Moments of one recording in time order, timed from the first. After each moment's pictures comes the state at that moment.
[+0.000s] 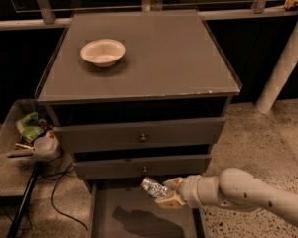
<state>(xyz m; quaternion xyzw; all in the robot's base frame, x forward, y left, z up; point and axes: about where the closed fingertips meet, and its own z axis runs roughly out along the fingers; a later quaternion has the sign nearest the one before) 0.452 -0.072 0.511 -0.46 0.78 0.26 0.34</state>
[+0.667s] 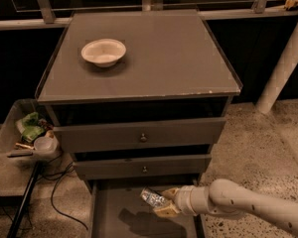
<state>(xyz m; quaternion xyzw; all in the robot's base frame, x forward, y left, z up) 0.456 -0.069 0.425 -0.45 0.79 0.27 0.32</state>
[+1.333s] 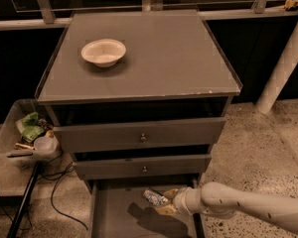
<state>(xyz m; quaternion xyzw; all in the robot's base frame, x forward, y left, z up) 0.485 -0.081 0.345 -0.43 0.82 0.23 0.31</state>
